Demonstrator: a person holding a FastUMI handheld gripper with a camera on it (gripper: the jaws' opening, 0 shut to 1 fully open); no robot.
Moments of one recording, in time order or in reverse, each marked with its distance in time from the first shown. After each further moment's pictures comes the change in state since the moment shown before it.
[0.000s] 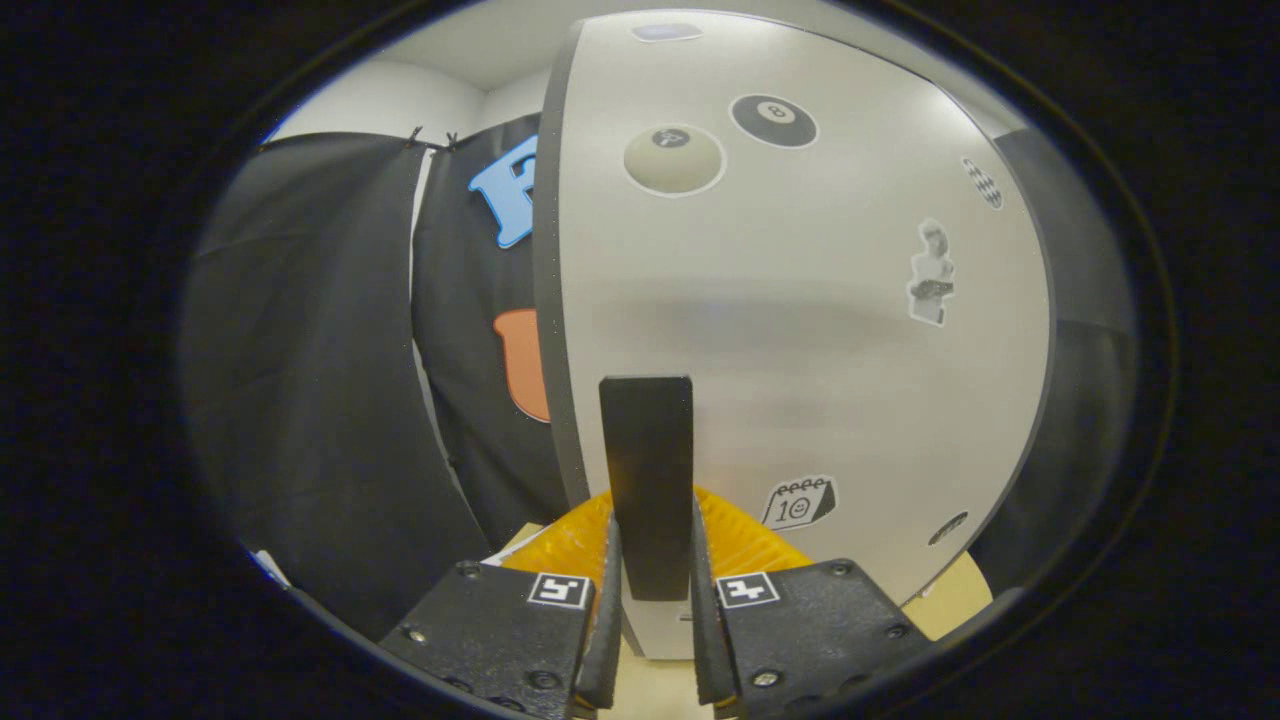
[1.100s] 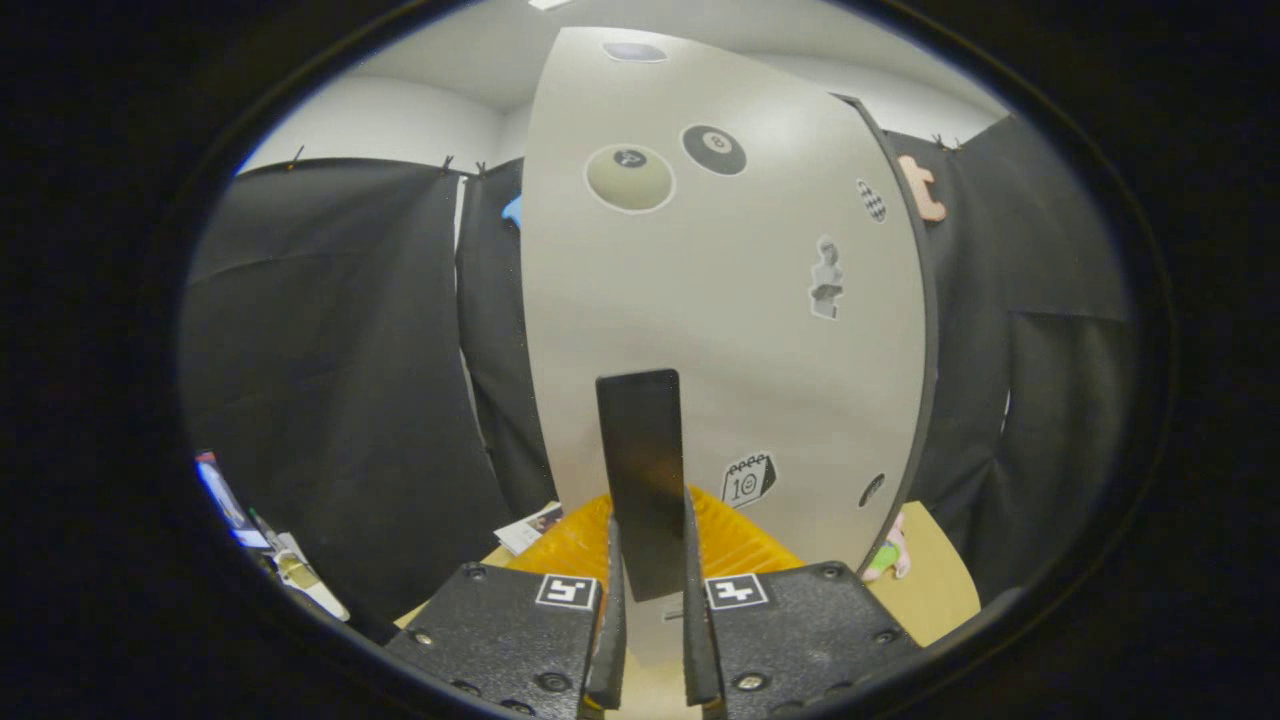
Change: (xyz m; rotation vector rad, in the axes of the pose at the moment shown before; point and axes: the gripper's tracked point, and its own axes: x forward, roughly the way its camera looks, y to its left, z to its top) arm -0.089 -0.029 -0.015 0.022 -0.053 0.090
